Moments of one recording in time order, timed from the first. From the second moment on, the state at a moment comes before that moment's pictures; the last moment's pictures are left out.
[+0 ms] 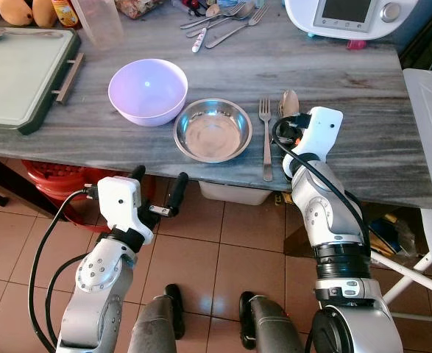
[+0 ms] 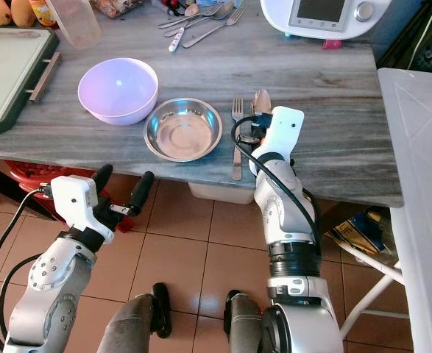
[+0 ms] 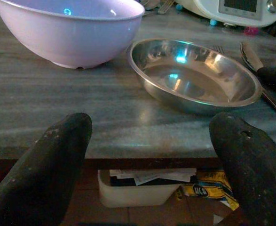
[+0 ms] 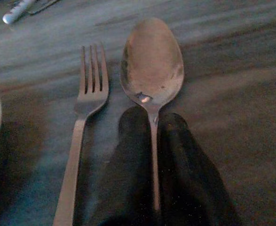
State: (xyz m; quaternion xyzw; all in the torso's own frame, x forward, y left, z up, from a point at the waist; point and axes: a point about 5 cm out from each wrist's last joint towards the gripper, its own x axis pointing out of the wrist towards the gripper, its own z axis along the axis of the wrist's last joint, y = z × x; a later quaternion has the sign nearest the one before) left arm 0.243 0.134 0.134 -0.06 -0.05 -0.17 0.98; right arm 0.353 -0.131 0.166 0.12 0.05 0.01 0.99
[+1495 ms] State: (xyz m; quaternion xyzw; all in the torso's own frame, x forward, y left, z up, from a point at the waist) left arm 0.243 0.127 0.141 -0.09 -0.05 -0.20 0.98; right arm 0.304 -0.180 0.180 0.00 -0.06 -0.03 1.00
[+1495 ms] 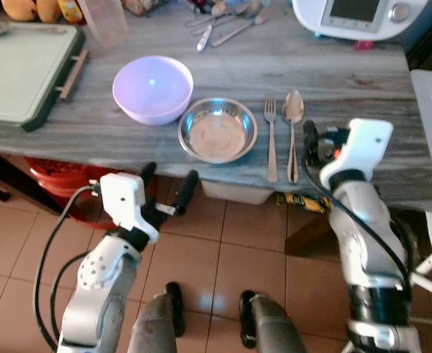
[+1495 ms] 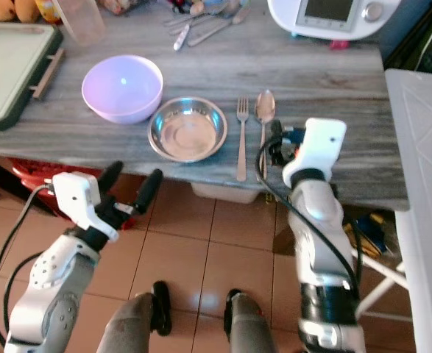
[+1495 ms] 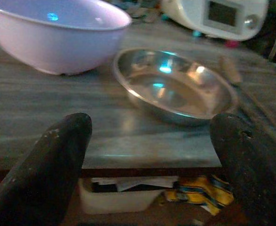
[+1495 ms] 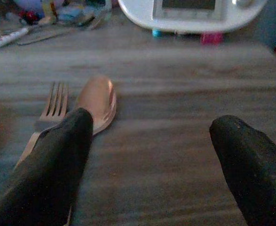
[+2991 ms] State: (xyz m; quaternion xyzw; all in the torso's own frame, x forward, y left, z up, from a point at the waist) left arm 0.258 0.143 0.125 -0.06 0.00 -0.08 1.00; right arm 0.280 -0.170 0.167 -0.05 -0.06 0.00 1.00
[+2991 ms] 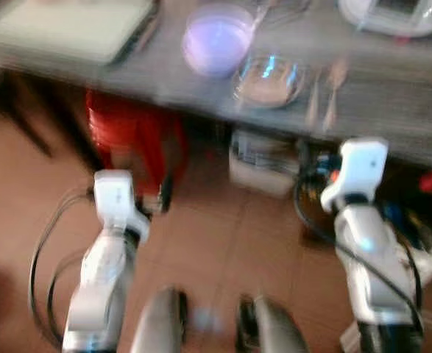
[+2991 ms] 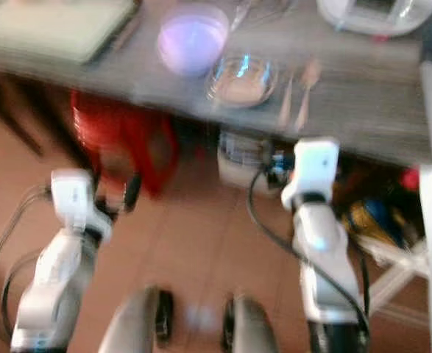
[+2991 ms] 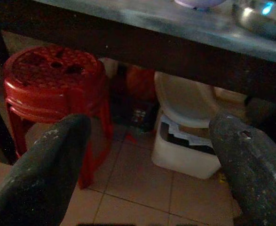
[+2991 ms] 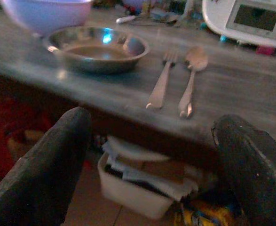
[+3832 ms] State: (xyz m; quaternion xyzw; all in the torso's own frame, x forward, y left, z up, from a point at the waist) left arm 0.259 0.137 0.124 -0.05 -0.01 -0.10 0.99; right arm 0.285 -0.173 0.168 -0.05 -0.06 0.00 1.00
